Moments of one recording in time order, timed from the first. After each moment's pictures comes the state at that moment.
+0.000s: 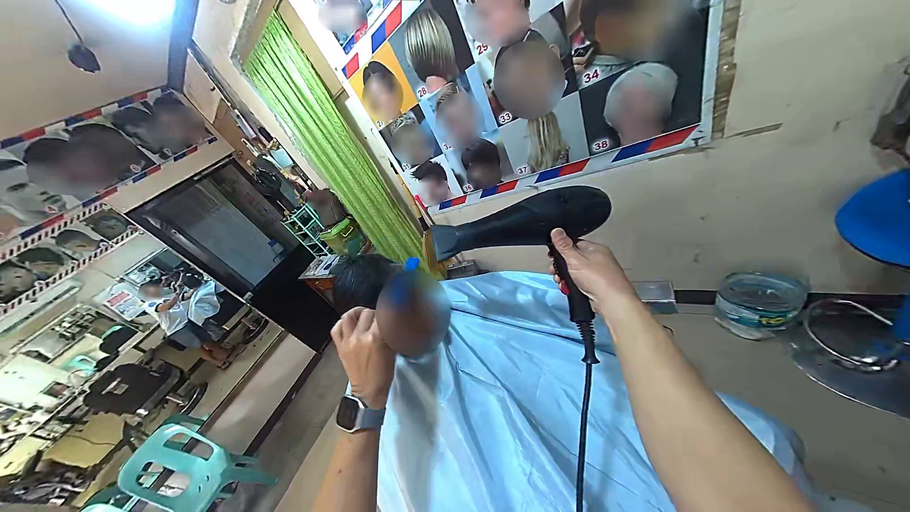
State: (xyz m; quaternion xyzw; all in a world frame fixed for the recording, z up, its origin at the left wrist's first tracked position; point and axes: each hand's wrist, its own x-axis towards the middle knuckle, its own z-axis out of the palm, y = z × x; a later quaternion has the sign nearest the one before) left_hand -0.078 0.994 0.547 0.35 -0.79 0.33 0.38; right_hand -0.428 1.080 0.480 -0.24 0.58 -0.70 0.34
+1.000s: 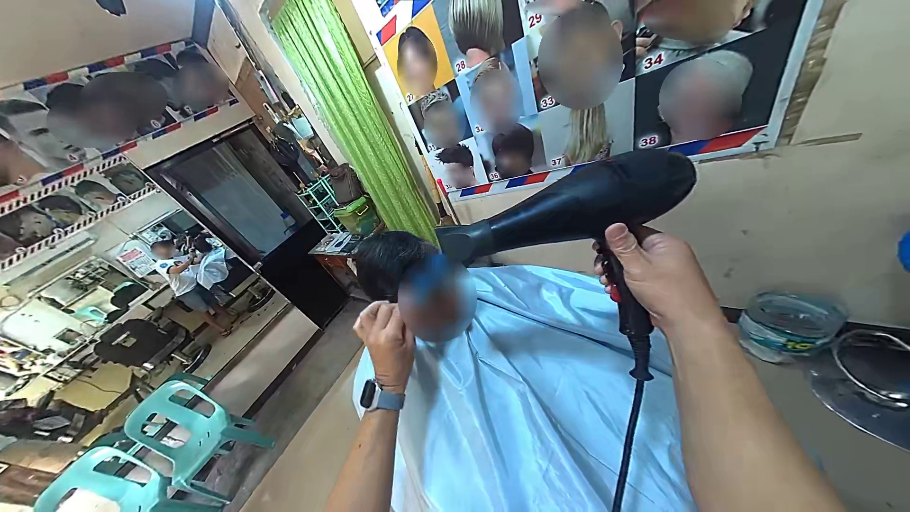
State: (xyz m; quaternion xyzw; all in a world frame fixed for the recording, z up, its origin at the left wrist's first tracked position) left_hand -0.045 0.974 0.509 0.34 -0.77 0.19 0.50; right_hand -0.387 1.121 0.522 -0.35 0.60 -0.69 0.21
